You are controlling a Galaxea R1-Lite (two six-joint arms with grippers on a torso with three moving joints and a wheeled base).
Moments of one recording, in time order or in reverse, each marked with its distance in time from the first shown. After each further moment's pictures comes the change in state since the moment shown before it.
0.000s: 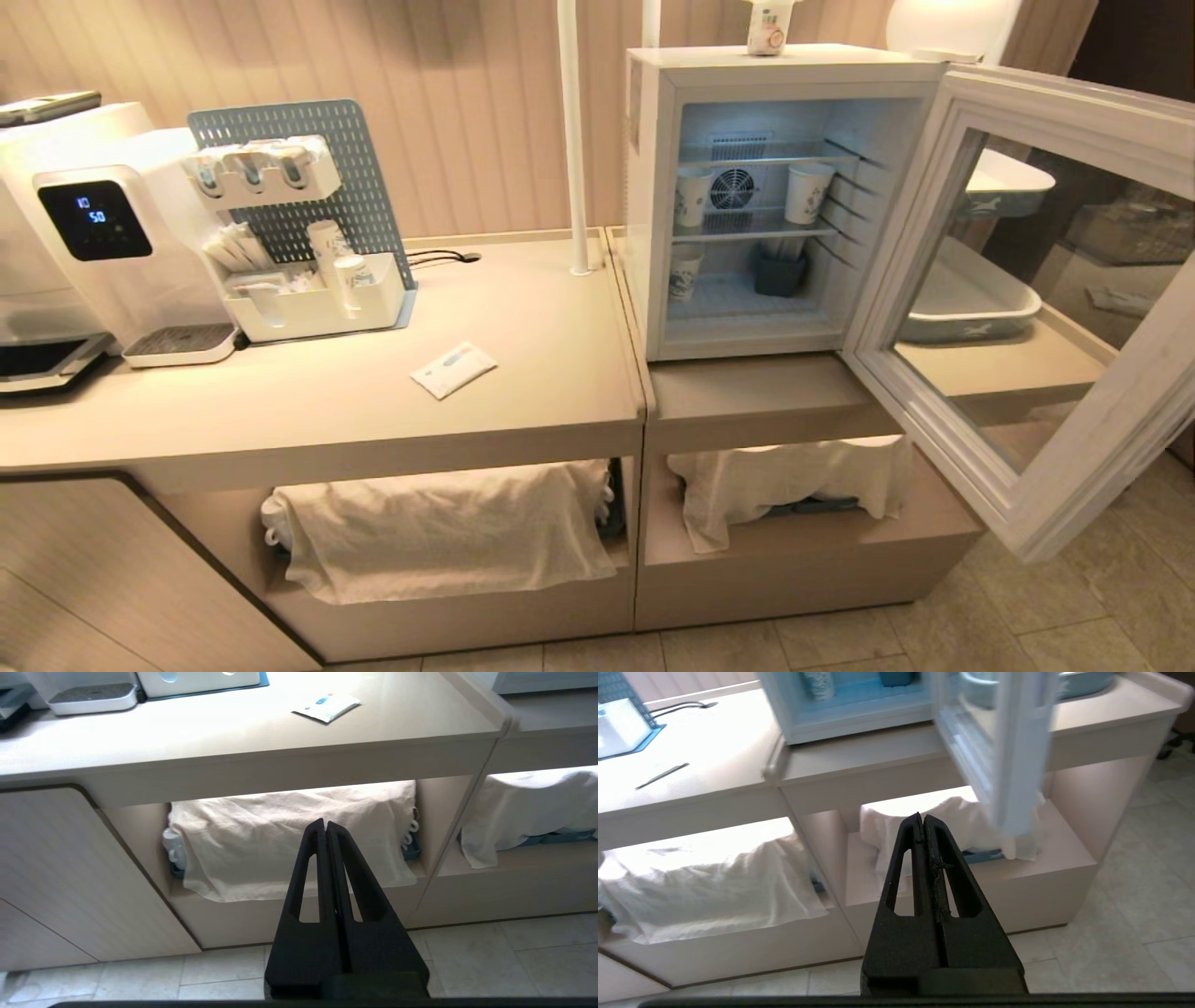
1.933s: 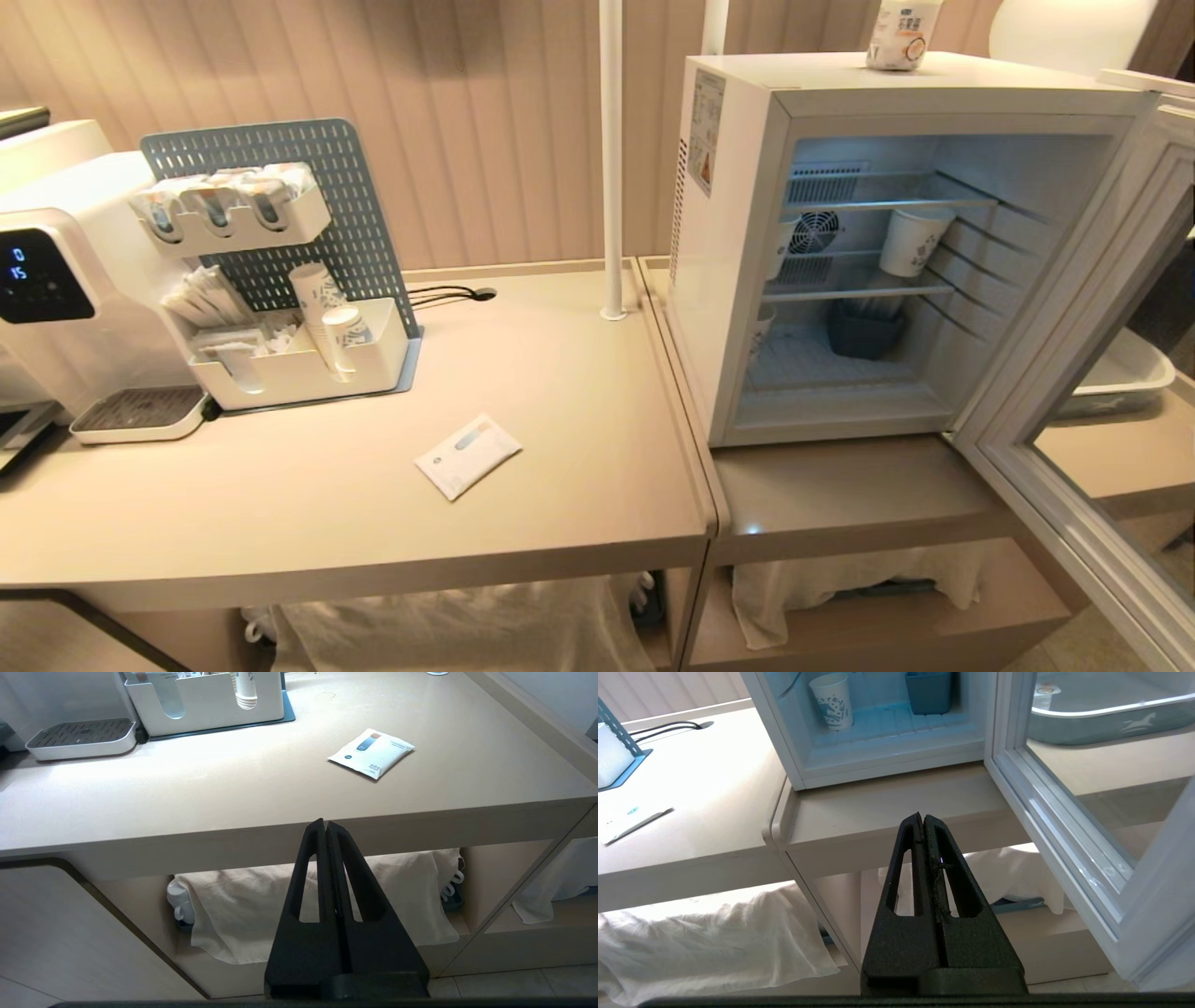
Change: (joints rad) left arm 0.000 0.000 0.000 -0.001 -0.002 0.004; right arm 0.000 0.000 0.000 0.000 0.000 -0.001
